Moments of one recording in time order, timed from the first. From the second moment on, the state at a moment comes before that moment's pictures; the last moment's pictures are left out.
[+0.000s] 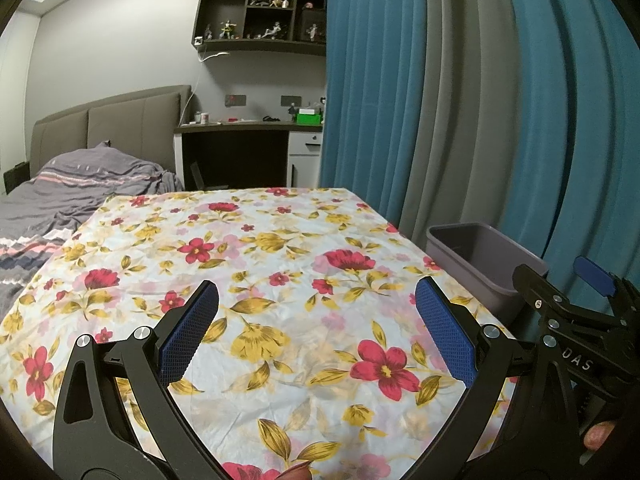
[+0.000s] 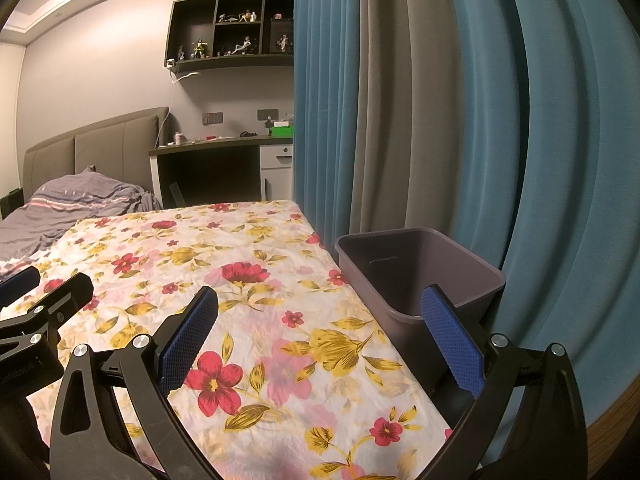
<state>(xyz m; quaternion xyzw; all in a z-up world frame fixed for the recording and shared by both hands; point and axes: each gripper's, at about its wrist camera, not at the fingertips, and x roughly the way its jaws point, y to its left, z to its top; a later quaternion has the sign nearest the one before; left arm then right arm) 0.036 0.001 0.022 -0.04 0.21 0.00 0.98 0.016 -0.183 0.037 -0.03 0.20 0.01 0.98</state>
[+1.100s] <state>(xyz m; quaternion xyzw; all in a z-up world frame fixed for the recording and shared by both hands) 0.036 0.001 0.022 -0.04 0.20 0.00 0.98 0.016 -0.184 0.038 -0.03 0.20 0.01 0.98</state>
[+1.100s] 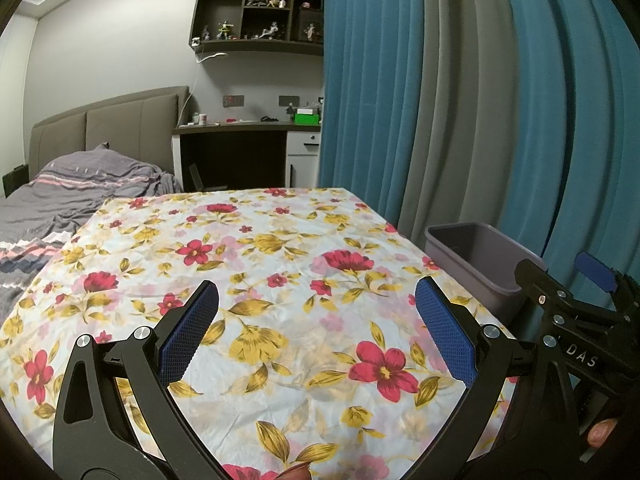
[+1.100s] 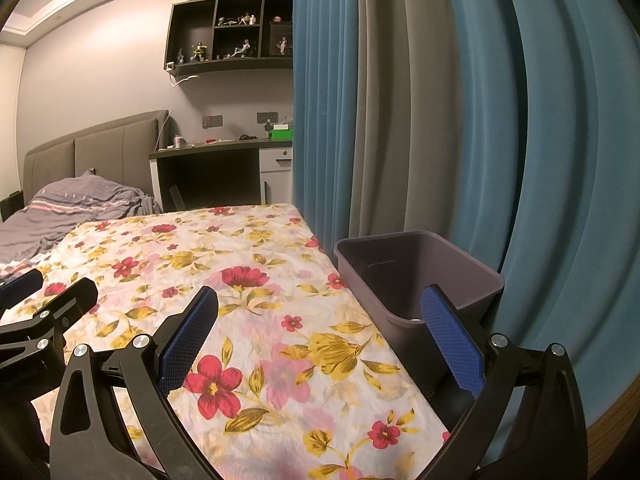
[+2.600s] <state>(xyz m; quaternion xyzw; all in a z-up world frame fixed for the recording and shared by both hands) 0.033 0.007 0.022 -0.03 0.19 -0.01 0.98 0.019 -0.175 0.039 -0.03 0.20 0.02 0.98</state>
